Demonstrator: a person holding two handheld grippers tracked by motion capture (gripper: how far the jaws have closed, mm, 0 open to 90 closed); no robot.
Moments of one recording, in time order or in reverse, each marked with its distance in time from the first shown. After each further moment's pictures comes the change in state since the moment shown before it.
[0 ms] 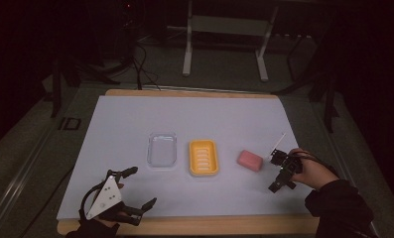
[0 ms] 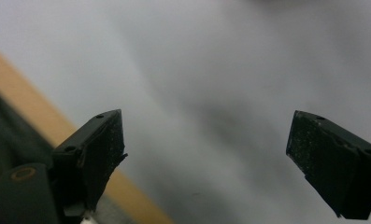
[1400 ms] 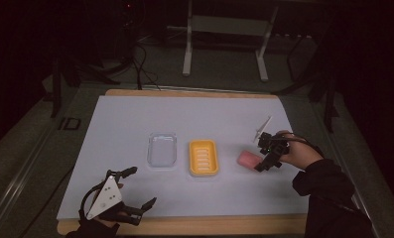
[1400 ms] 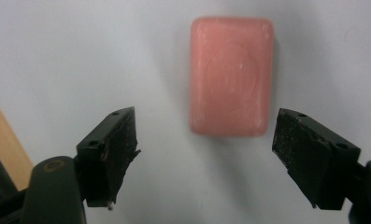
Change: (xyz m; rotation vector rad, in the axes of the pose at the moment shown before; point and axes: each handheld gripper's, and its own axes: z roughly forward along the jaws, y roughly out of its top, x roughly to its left) left arm 0.000 -0.001 0.000 0.007 0.011 0.000; right arm -0.008 0.059 -0.019 -0.172 -0.026 -0.274
